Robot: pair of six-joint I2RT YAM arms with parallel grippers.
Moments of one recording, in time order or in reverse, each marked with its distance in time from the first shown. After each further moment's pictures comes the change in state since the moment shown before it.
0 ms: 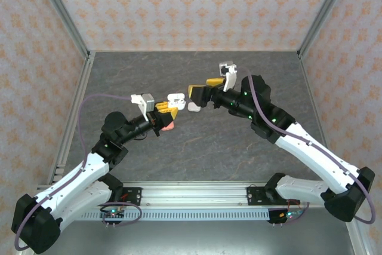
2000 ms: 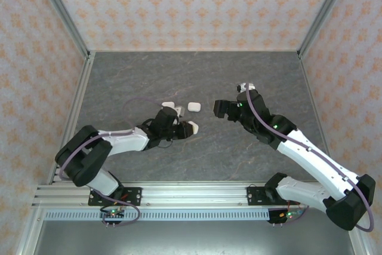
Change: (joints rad) left arm -0.165 0.734 0.152 -0.228 -0.233 -0.456; right arm -0.061 -0.080 -0.161 -0.402 0.459 0.042
